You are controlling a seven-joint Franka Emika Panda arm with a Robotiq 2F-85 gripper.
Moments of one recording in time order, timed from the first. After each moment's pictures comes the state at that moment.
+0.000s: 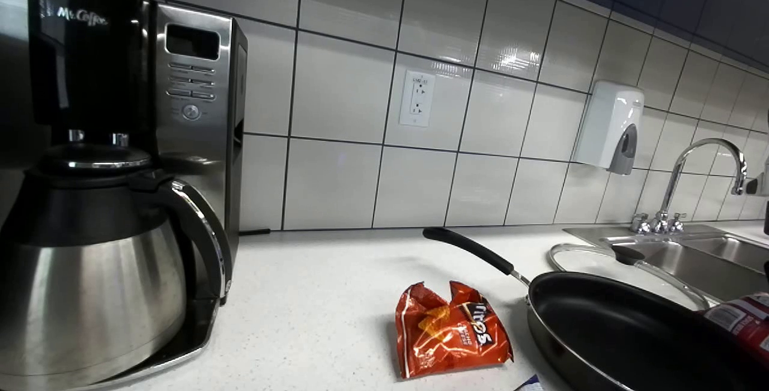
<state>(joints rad) -0.27 0.13 -0.22 -2.40 -0.04 2.33 -0.46</state>
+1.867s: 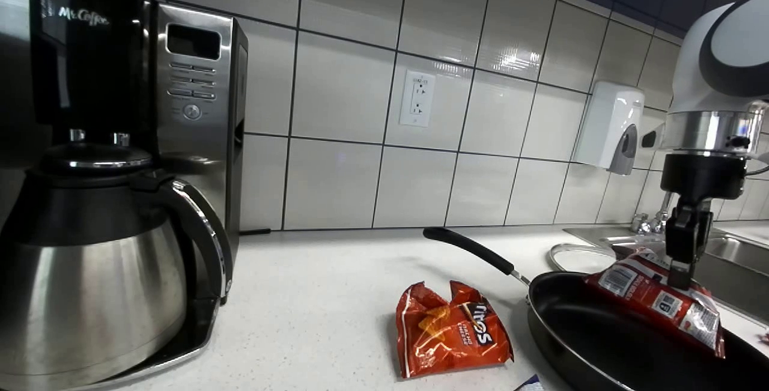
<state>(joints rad) -0.05 0.03 -0.08 -2.40 0.00 2.31 -0.43</state>
